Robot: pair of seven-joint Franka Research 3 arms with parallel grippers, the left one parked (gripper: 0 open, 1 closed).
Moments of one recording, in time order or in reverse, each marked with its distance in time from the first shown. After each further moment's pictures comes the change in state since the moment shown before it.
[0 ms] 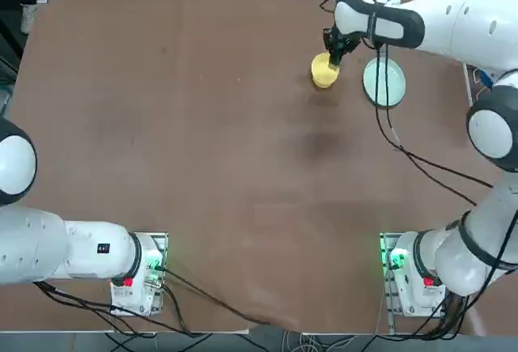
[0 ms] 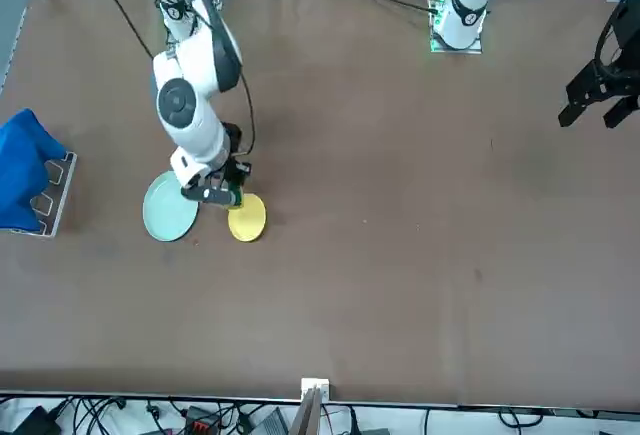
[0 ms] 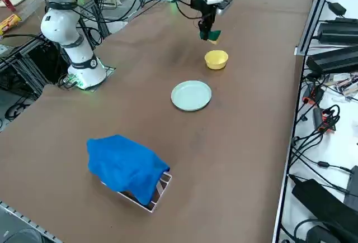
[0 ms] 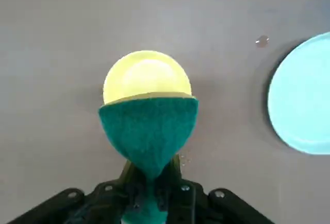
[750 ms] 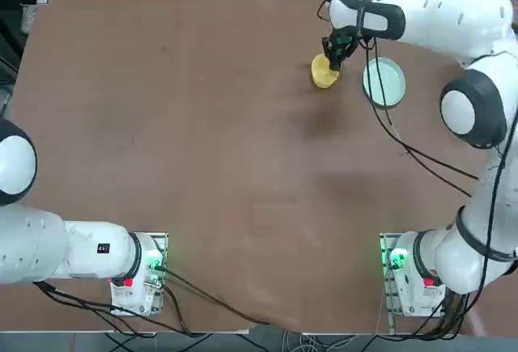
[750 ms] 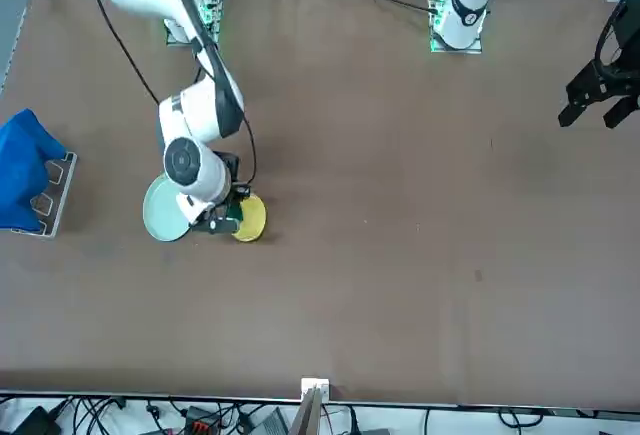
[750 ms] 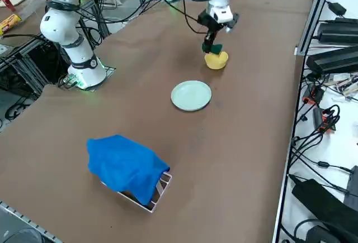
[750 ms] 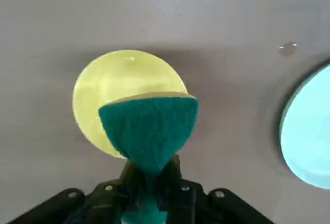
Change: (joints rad) arm -0.037 0.184 0.000 0.119 0.052 -0.056 -0.164
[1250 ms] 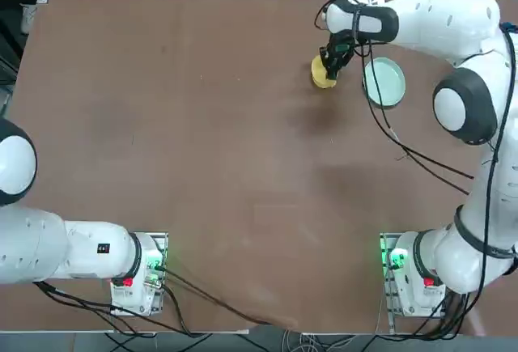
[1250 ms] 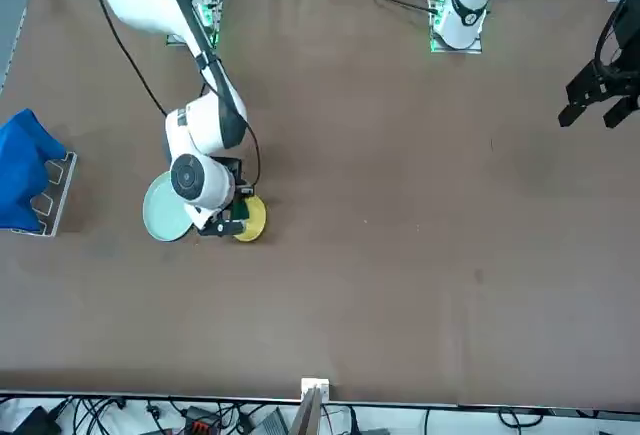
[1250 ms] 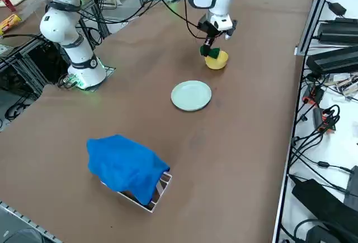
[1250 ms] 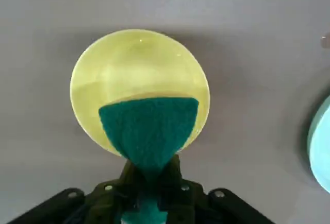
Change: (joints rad) arm 0.000 0.045 0.007 0.008 0.033 -0.006 -0.067
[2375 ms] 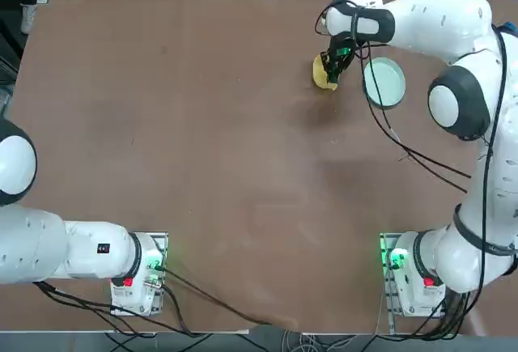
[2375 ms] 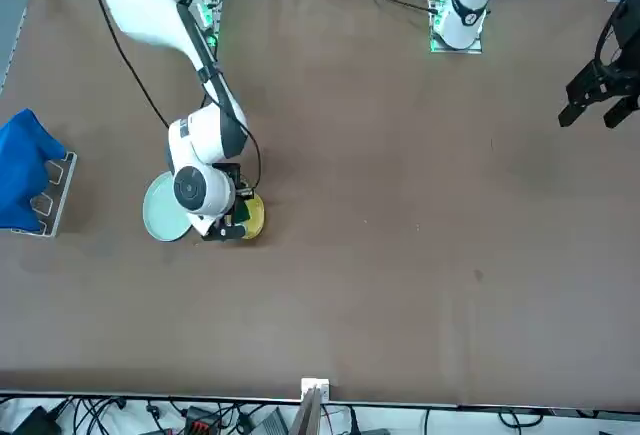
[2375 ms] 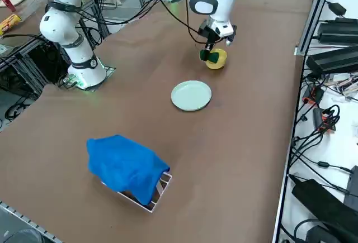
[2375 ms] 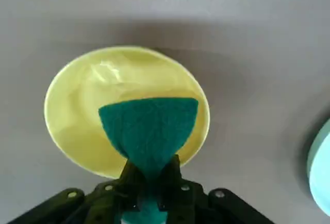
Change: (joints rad) arm -0.017 0.047 -0.001 0.030 0.000 -0.003 -0.059
